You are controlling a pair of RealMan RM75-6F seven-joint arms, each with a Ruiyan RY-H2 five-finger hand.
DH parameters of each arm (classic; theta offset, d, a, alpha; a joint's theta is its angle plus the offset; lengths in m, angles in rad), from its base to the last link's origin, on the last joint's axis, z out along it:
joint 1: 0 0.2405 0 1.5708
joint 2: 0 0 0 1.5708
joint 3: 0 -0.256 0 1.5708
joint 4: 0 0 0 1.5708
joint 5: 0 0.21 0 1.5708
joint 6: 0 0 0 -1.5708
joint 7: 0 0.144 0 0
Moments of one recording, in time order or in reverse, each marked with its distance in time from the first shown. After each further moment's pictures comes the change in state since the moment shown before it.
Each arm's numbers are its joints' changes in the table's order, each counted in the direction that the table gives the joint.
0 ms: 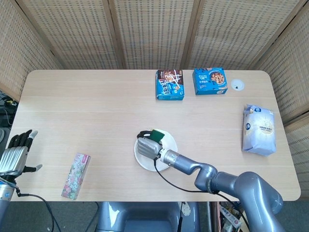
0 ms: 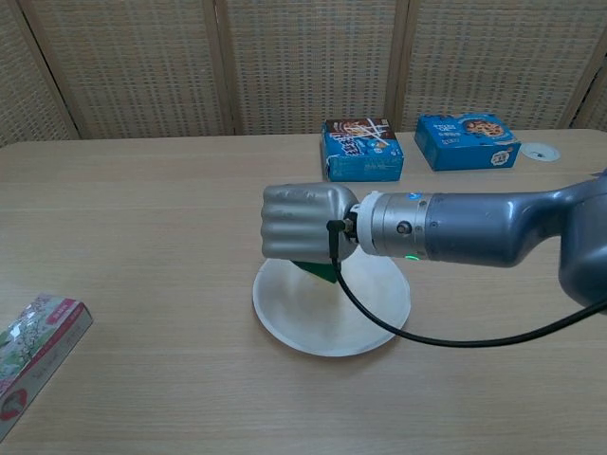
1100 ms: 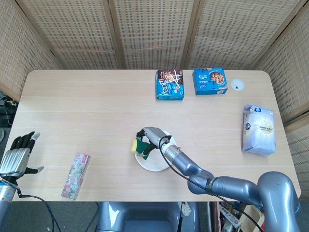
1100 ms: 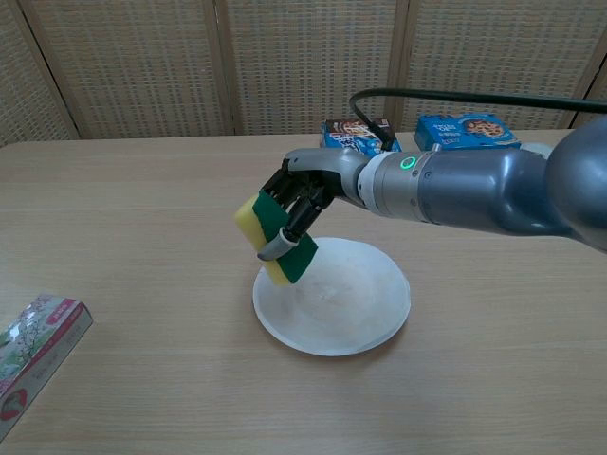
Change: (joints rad) left arm -0.003 -0.004 -0.010 -0.014 -0.004 0.015 0.007; right arm -0.084 -0.090 -0.275 -0.354 0.804 0.170 0.917
